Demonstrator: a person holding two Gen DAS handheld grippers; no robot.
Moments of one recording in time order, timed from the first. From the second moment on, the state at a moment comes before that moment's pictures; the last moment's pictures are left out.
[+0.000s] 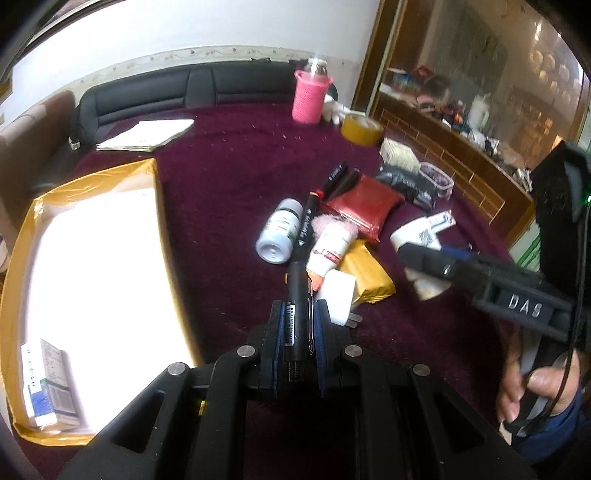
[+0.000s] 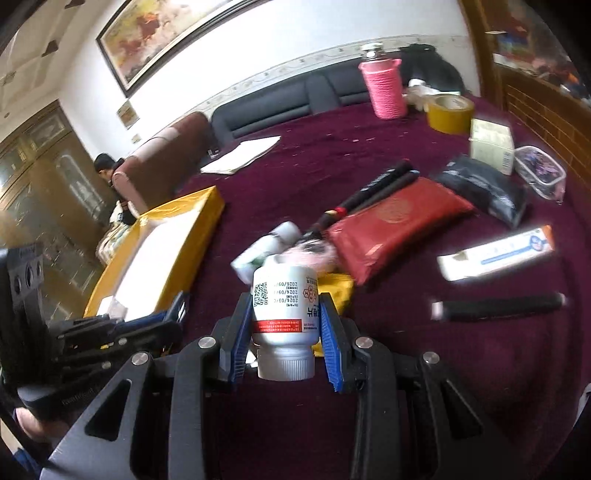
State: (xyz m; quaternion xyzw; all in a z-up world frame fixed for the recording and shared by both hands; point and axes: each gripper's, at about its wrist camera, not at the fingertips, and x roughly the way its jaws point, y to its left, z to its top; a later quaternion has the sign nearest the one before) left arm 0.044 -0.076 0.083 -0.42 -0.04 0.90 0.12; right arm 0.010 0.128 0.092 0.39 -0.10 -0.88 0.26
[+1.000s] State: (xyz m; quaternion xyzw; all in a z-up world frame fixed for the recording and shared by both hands) left arm 0.068 -0.209 0.040 -0.42 -0.18 0.89 0.03; right arm 0.005 -0.067 0.066 0.48 -0.04 -0.78 0.41
